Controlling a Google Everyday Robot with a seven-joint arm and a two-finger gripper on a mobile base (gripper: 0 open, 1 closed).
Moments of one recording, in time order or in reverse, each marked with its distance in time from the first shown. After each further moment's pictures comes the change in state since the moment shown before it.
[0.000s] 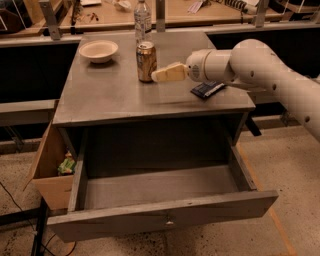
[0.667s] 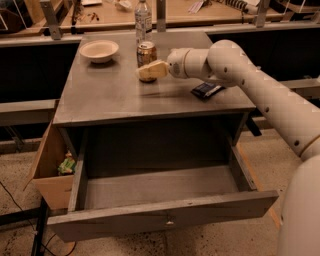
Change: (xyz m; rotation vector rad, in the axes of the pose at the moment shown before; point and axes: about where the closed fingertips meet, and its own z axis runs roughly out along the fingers) arm -0.010 0.010 0.074 -0.107 -0.058 -0.015
